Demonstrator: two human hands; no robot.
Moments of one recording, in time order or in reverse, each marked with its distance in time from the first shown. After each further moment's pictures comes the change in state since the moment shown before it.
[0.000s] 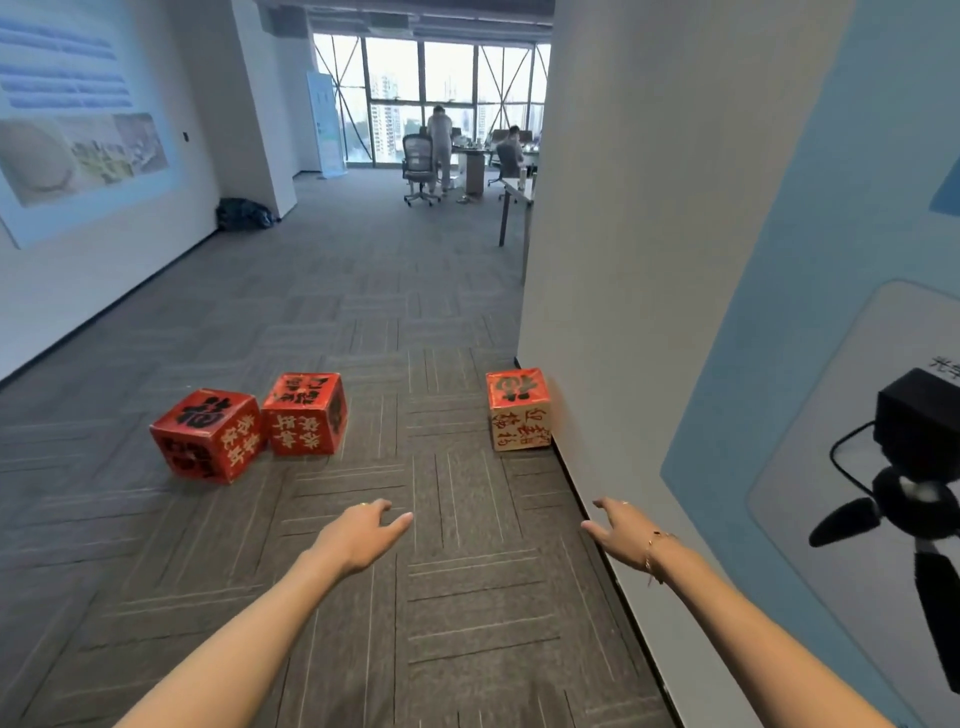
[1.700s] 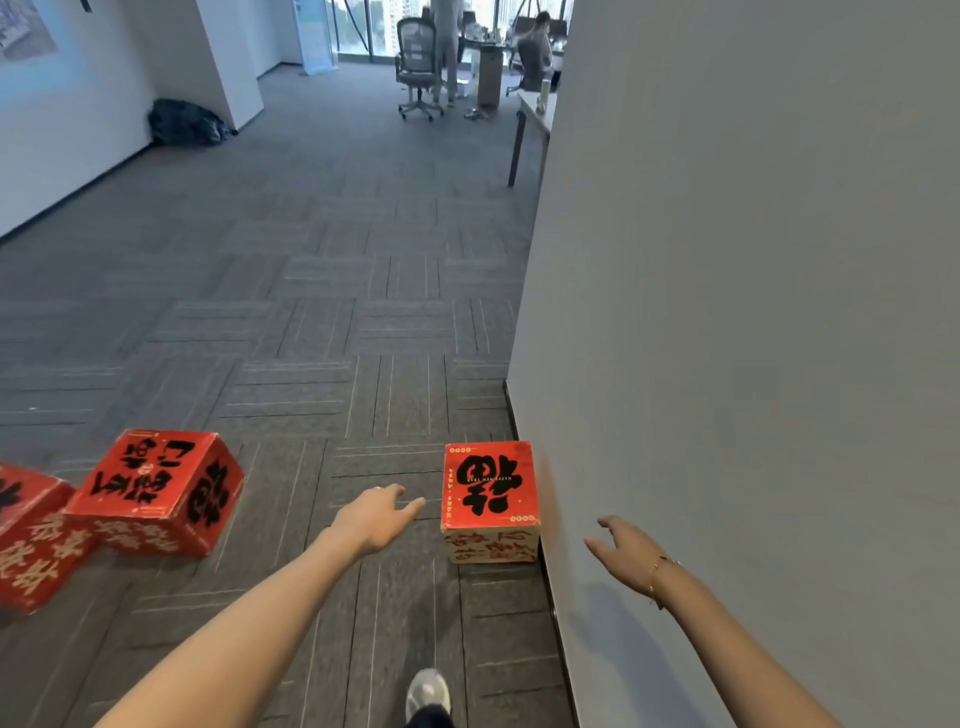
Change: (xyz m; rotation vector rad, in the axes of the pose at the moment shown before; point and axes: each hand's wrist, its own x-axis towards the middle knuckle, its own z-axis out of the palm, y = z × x) left_hand 0.852 0.242 -0.084 -0.036 -0.132 -0.086; right_hand 0.817 0.106 -0.252 0.123 -0.167 0.107
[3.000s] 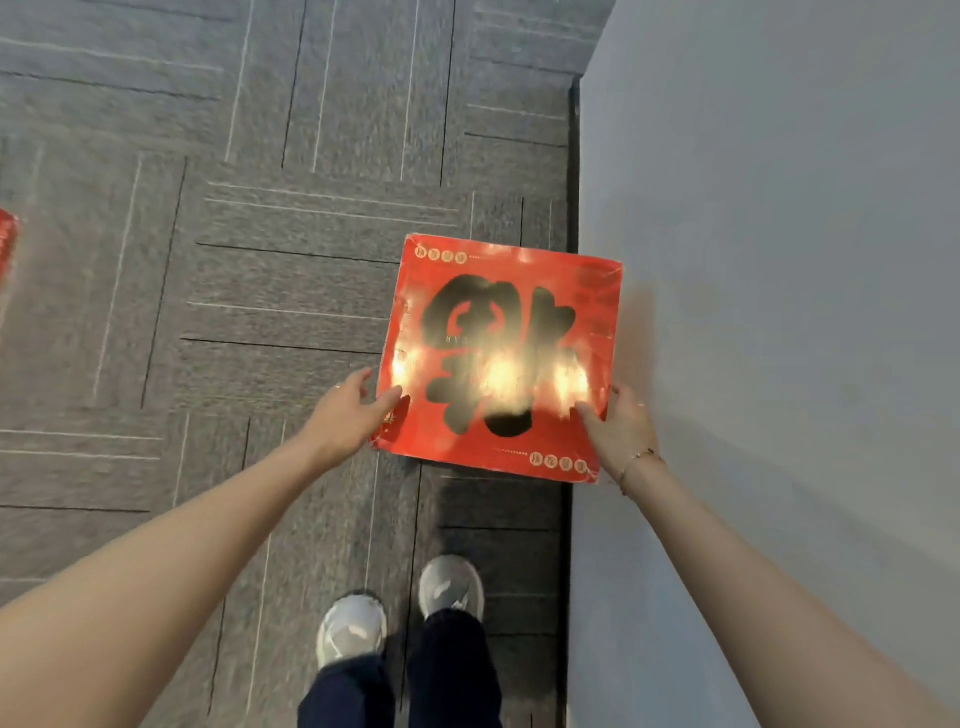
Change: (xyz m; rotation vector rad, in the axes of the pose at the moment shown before) left_hand 0.527 -0.100 0.347 -0.483 -0.158 -0.382; right_hand 0.611 0.138 0.251 0.187 -0.033 0.248
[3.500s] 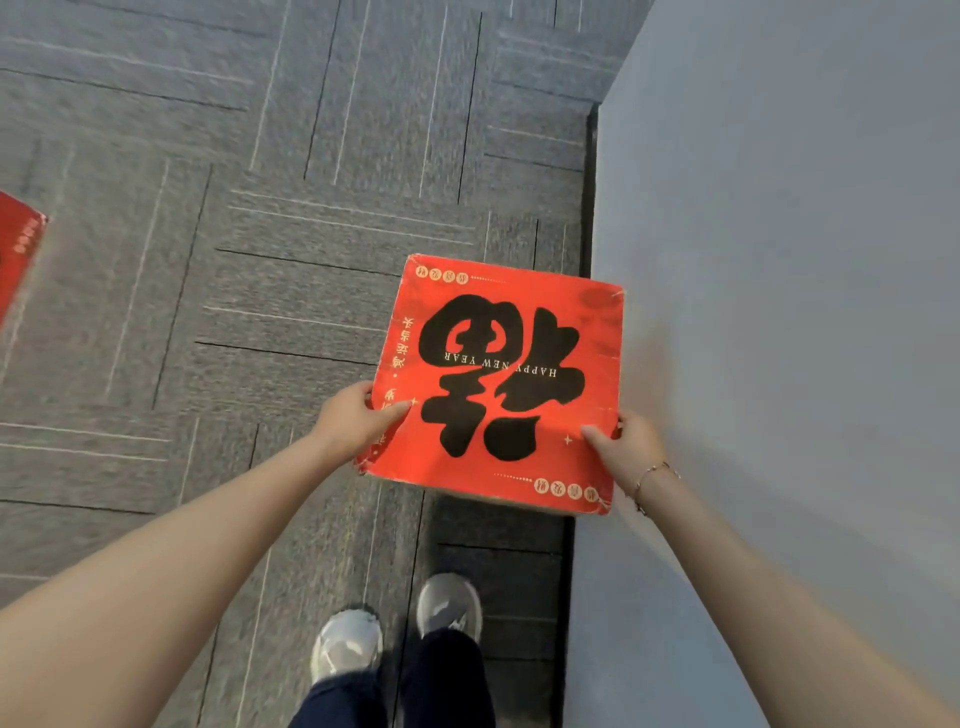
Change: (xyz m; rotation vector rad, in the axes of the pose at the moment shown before) left_hand 0.011 -0.004 -0.012 -0.091 0.020 -0.026; right_hand 0.000 -0.016 -0.007 0.054 -0.074 0.000
